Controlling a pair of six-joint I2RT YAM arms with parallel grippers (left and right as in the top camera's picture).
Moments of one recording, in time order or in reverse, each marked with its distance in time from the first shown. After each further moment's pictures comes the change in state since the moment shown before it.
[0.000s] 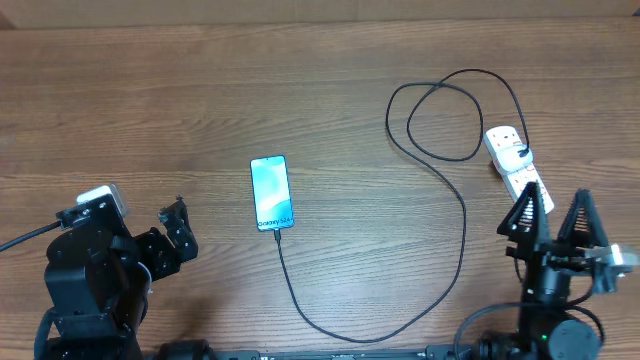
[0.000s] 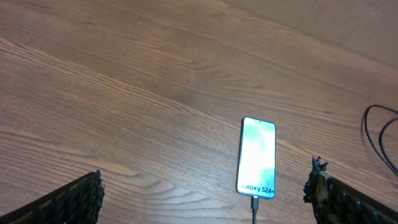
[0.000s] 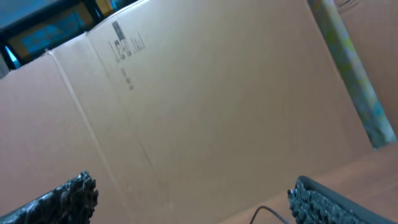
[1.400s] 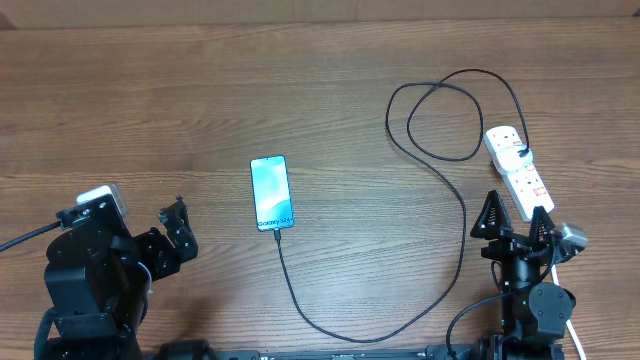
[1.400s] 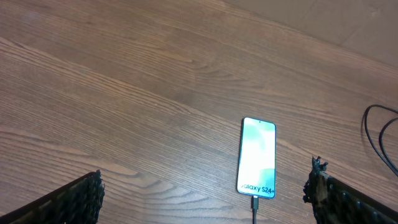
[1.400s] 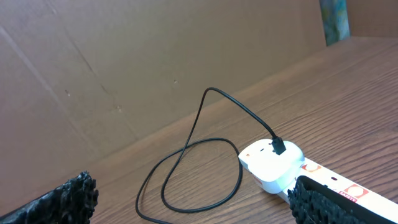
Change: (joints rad) left arm 0.000 0.000 0.000 0.000 0.000 0.000; right arm 0.000 -0.008 -0.123 -0.291 -0.015 -0.053
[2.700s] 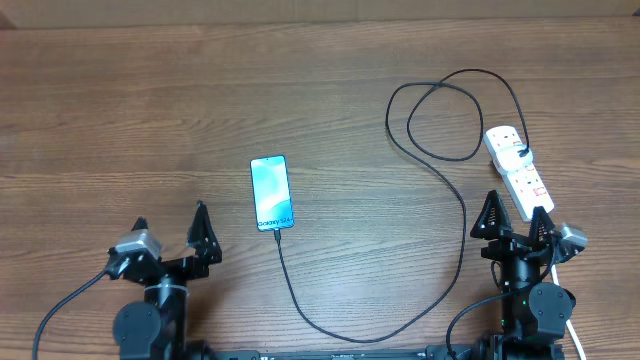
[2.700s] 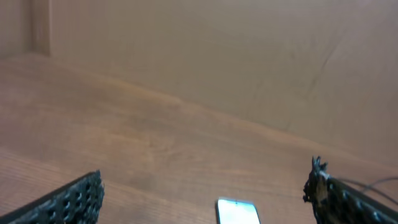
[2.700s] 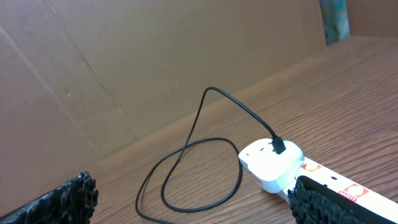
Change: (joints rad) left arm -0.019 -0.646 -0.889 0.858 0.040 0.005; right arm 0.000 0.000 0.000 -0.002 -0.001 0.000
